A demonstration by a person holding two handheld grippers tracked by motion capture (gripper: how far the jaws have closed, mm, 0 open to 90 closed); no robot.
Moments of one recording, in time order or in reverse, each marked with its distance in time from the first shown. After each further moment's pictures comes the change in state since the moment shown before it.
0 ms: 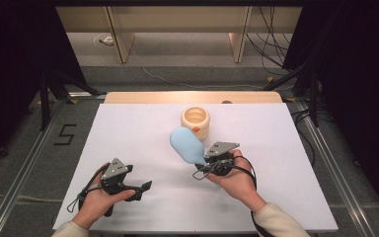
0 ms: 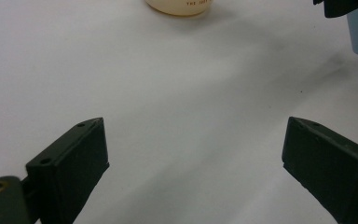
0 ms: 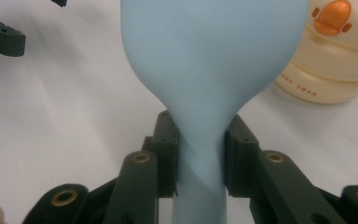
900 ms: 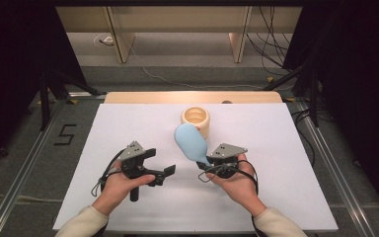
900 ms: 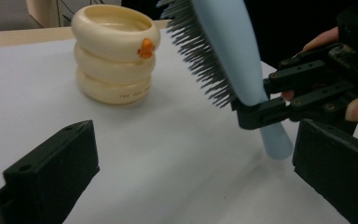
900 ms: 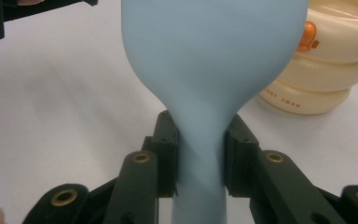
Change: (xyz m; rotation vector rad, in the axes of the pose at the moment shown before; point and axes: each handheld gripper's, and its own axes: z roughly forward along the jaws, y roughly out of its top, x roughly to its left) left arm -0.039 0.067 0.029 -0.169 -0.184 -0.063; right arm 0.001 -0.011 -0.005 -0.131 -0.034 0.049
